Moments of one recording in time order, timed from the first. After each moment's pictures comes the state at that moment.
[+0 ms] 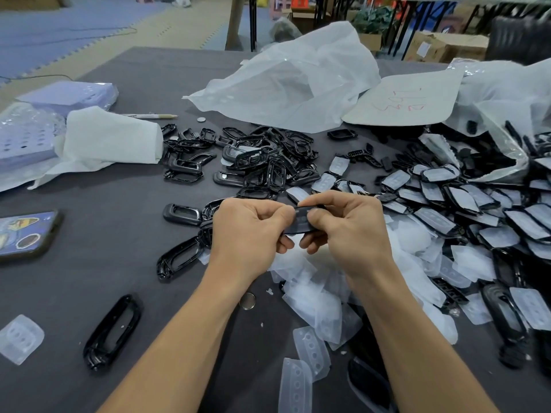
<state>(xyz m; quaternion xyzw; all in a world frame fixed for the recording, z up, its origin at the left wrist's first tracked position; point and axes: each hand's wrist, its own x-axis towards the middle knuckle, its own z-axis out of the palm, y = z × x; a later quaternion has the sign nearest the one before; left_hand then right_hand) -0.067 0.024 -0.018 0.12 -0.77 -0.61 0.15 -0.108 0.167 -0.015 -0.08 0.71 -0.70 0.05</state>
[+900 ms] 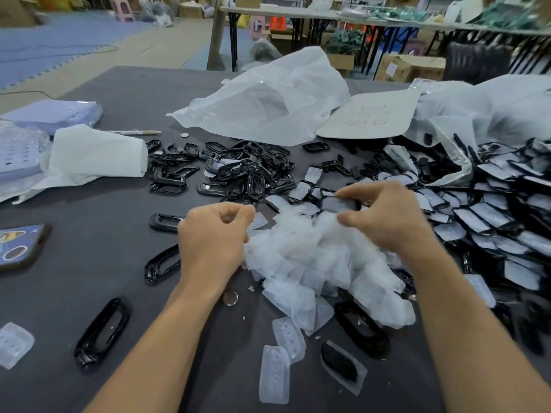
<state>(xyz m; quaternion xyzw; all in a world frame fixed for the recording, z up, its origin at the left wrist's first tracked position) -0.059 0.013 -0.021 0.20 -0.81 -0.50 0.23 -0.131 0.248 0.024 -0.08 0.92 -0.38 -0.03</state>
